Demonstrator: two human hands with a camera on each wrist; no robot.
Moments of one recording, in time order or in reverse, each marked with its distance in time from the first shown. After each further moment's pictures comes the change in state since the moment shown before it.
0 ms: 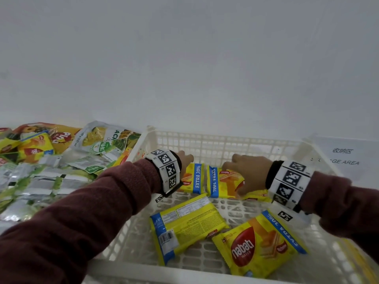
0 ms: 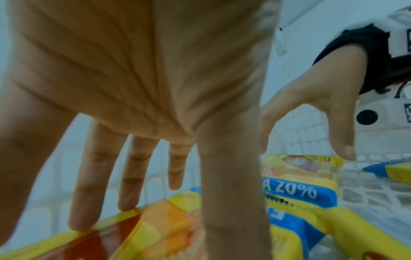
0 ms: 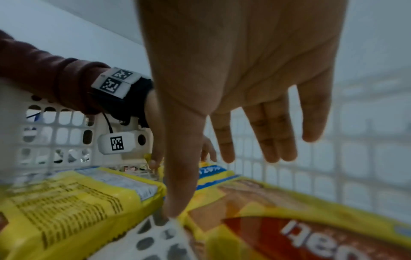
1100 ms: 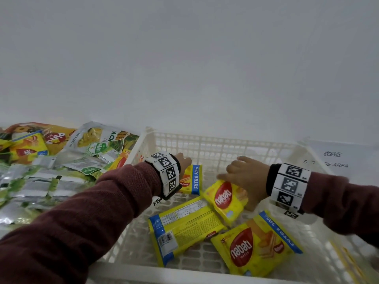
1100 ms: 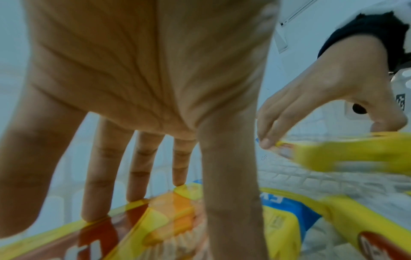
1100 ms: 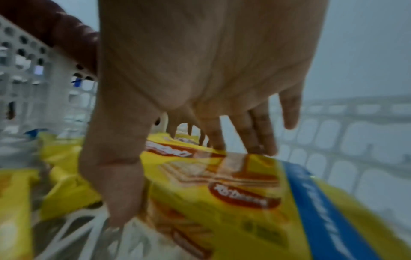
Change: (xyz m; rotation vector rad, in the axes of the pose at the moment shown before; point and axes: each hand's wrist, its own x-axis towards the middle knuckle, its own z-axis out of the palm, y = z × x) left_hand -0.009 0.000 -0.003 0.034 0.008 0.018; right_hand -0.011 -0.009 -0.001 -0.392 0.003 -0.172
